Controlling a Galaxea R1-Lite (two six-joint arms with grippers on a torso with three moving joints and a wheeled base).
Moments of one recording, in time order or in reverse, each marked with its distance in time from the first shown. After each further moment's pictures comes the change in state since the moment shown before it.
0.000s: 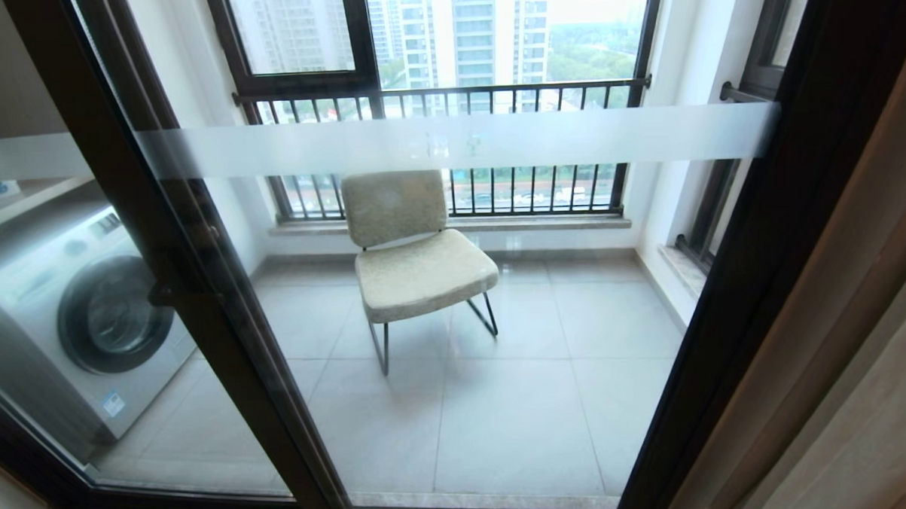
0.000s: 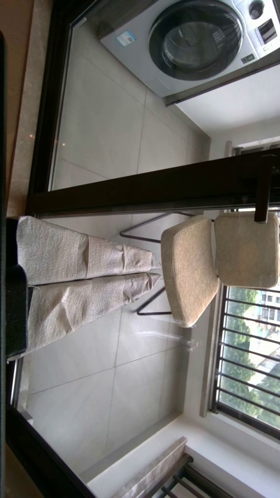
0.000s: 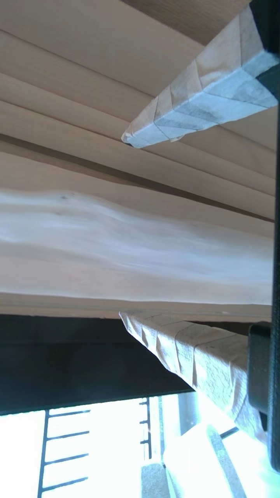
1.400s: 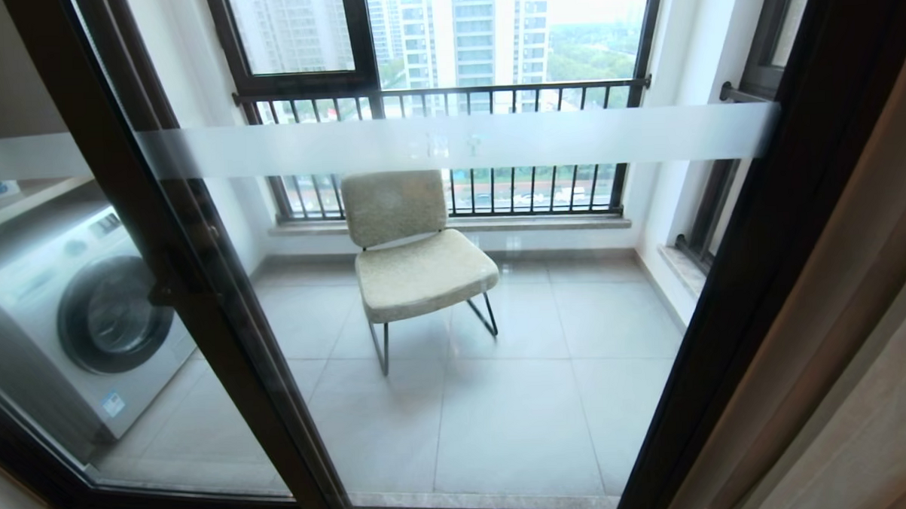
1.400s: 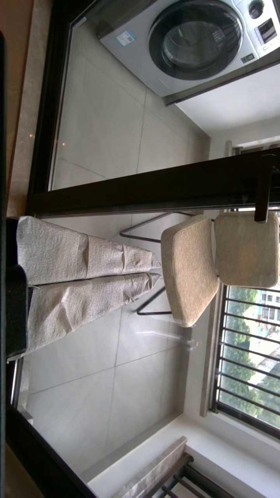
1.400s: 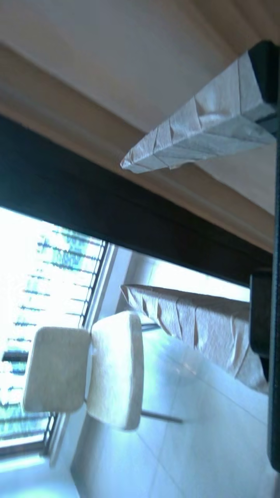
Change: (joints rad) left arm 0.000 0.000 0.000 0.000 0.000 0.000; right arm 0.469 -0.235 0.417 -0.010 -0.007 -0.205
